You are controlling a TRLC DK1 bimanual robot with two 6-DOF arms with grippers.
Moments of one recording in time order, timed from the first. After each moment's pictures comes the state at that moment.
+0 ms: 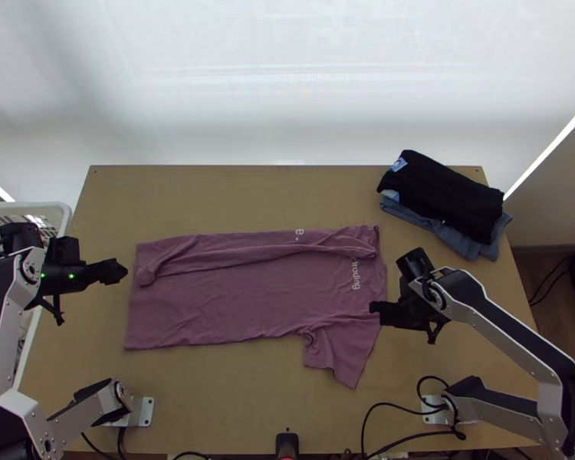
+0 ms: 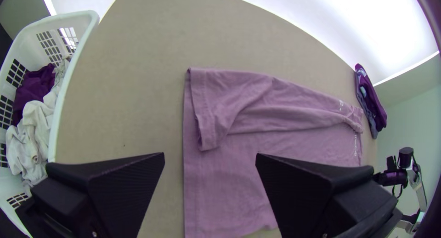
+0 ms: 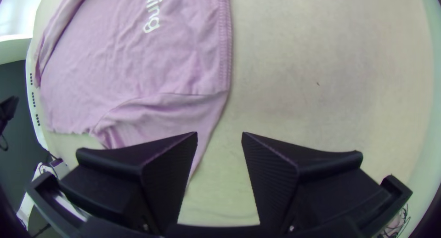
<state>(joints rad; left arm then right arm) 0.43 1.18 1.00 -0.95 0.36 0.20 0.42 1.28 0.76 -0.90 -0.18 0.55</state>
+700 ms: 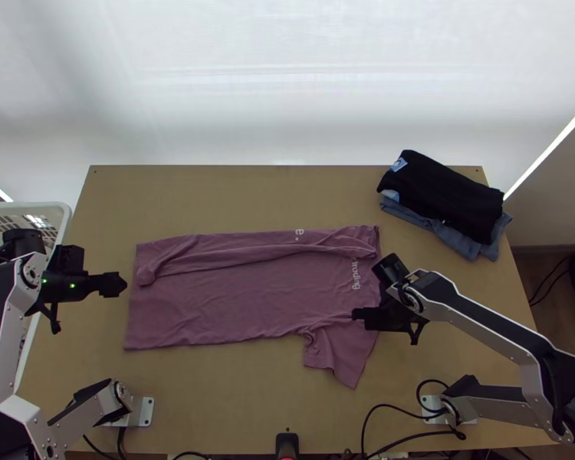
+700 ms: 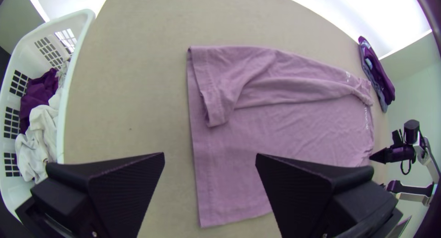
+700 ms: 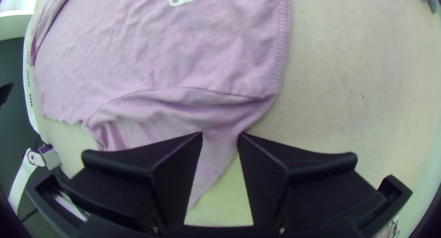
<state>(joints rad) 0.44 1.16 0.98 -1.03 0.30 0.33 0.57 1.39 0.75 -0.78 -0.18 0.58</state>
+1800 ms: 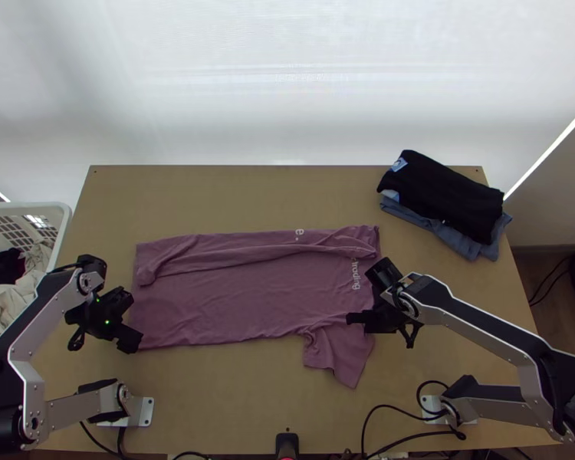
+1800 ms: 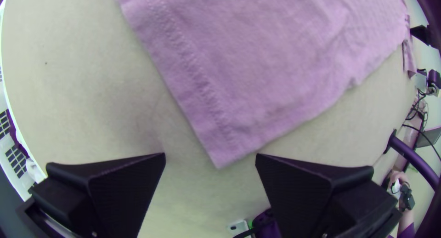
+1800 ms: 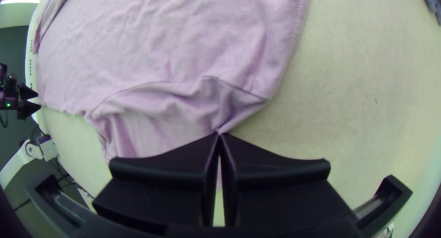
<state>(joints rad) 0.25 1.33 0.72 -1.08 -0.04 0.62 0.61 1.39 0.74 -0.75 -0.18 0.58</state>
